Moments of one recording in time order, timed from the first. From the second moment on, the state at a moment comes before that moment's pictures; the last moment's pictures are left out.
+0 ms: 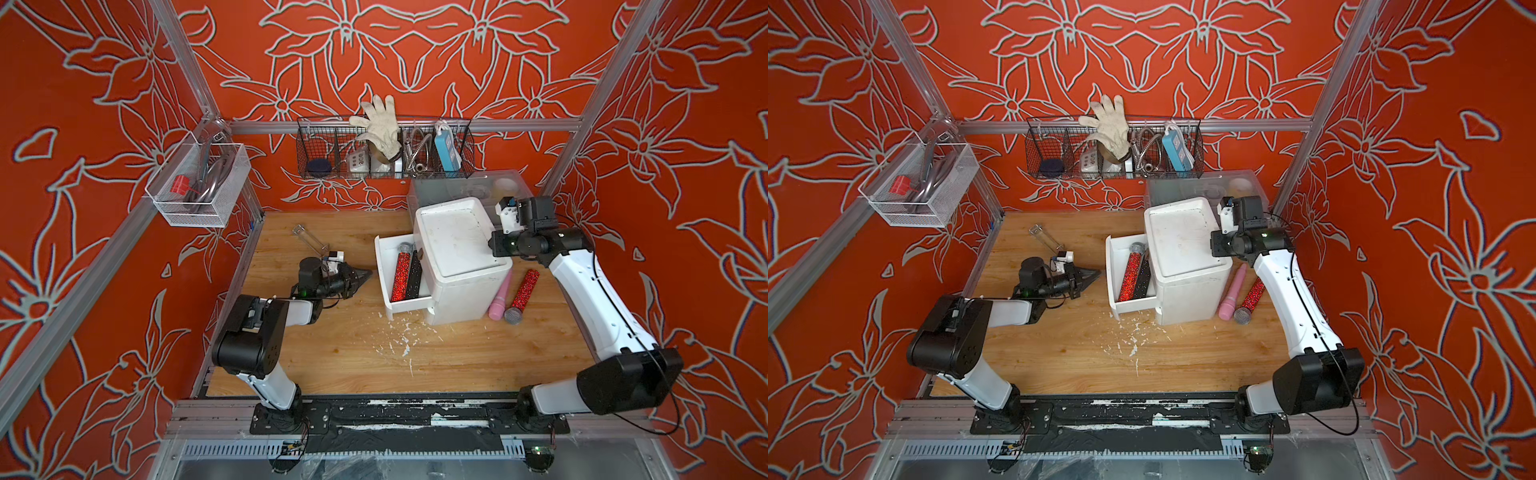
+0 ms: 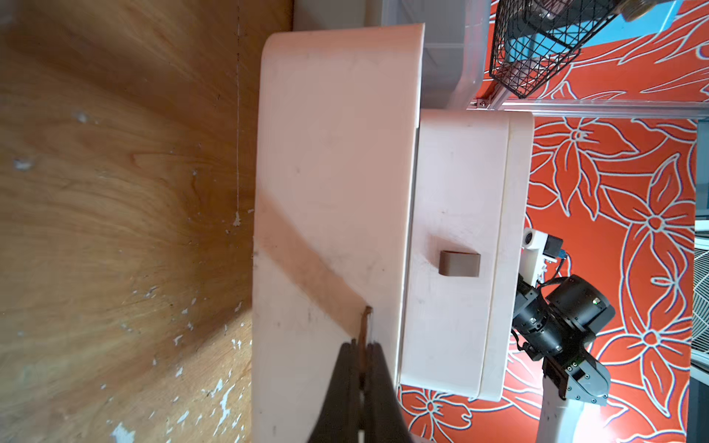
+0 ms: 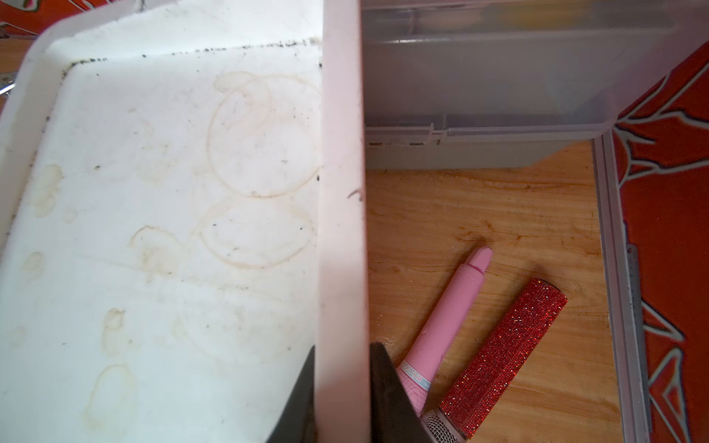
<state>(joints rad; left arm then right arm) -0.08 1.64 0.59 0.76 0.91 -1.31 0.16 1.42 1.48 -0.90 -0.09 0.03</state>
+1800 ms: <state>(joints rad) 0.05 1.21 0.78 -0.23 1.02 -0.87 0.94 1.65 1.99 -1.20 0.32 0.29</state>
